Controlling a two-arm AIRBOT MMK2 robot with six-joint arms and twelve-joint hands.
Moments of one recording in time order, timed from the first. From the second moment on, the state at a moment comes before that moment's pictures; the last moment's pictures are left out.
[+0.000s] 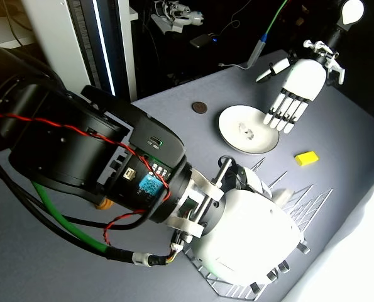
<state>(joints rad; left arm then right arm) 0.70 -0.96 1.66 1.76 -1.03 -0.29 -0.06 -1.18 1.48 0.64 -0.11 -0.74</state>
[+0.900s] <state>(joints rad) 0.71 -0.96 1.66 1.76 -1.02 -0.29 -0.01 -1.11 1.25 0.24 0.07 -1.00</state>
